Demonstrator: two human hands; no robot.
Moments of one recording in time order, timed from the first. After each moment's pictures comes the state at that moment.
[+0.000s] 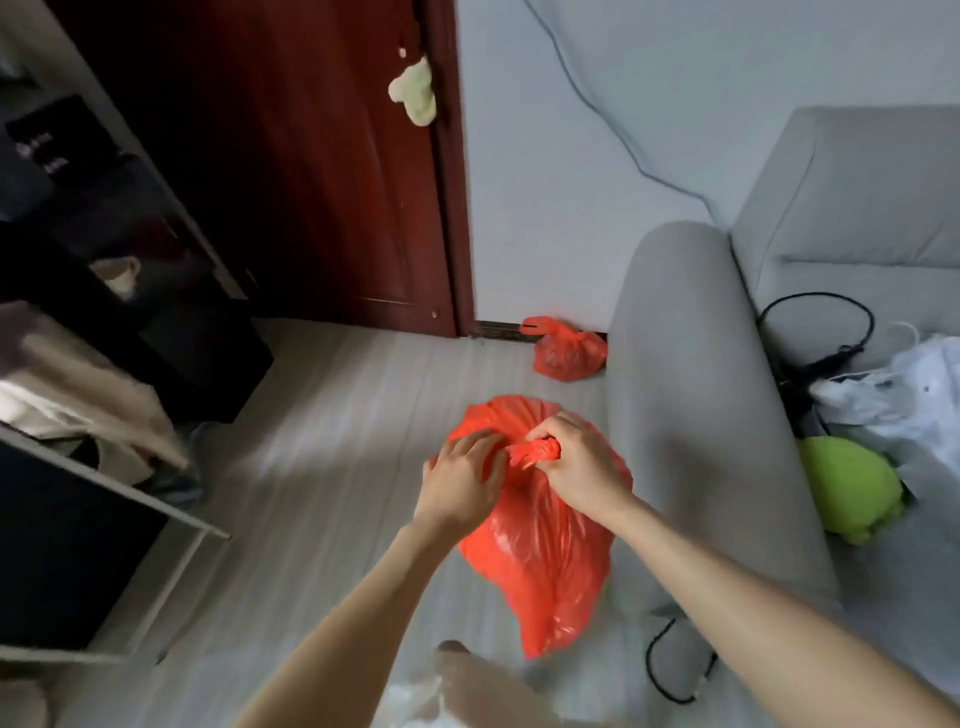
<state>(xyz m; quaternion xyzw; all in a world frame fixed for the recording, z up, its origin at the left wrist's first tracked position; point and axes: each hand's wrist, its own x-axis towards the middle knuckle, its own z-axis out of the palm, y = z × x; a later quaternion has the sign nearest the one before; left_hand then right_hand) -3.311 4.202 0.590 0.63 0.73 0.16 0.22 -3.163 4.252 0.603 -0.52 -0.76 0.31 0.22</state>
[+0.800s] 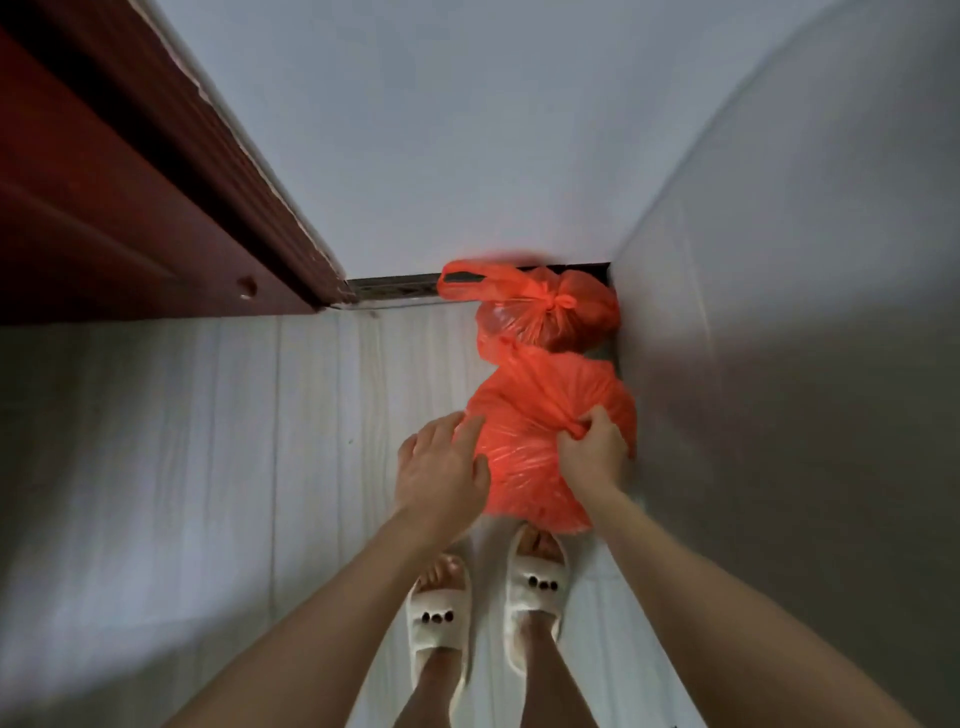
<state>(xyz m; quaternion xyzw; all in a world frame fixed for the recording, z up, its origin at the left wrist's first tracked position) -3.360 4.791 0.183 0.68 0.66 -0.05 0.32 -3.204 4.807 0.151 -0.85 -0.39 0.34 0.12</state>
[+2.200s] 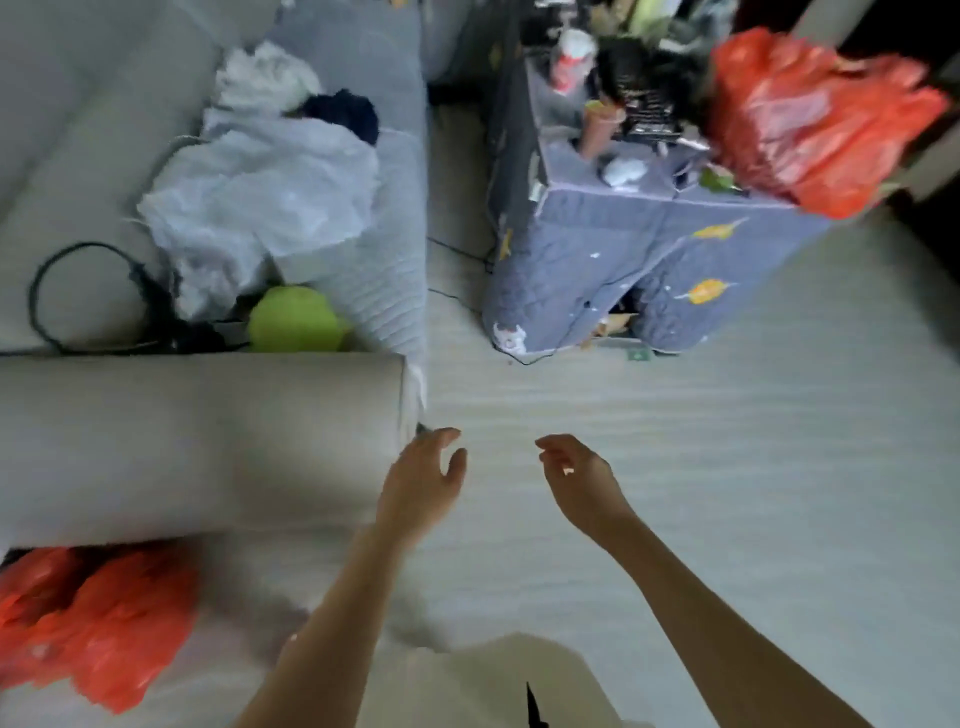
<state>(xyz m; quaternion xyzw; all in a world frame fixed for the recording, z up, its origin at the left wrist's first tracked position) -3.104 4.299 0.540 0.91 0.05 -0.10 0.39 -3.110 4.118 0.572 -0.90 0.10 0.13 0.41</state>
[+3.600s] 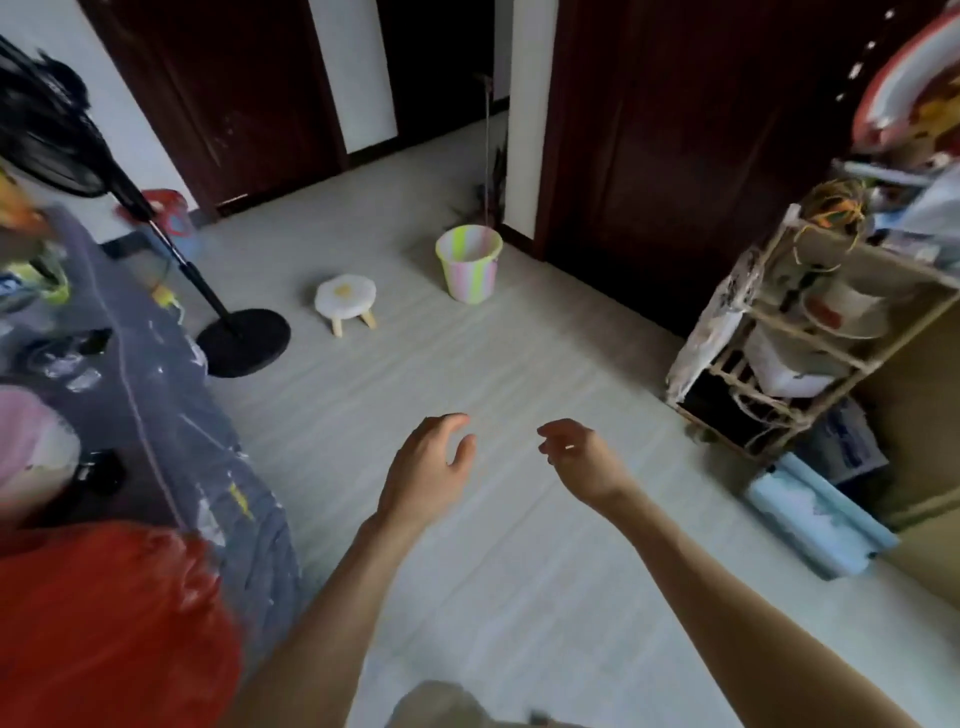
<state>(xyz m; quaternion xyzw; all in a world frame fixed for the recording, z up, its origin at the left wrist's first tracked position) -2.454 3.077 0.628 0.87 -0.32 -0.11 0.37 -2.561 2.932 0.626 -0.80 0.37 -0.07 0.48</state>
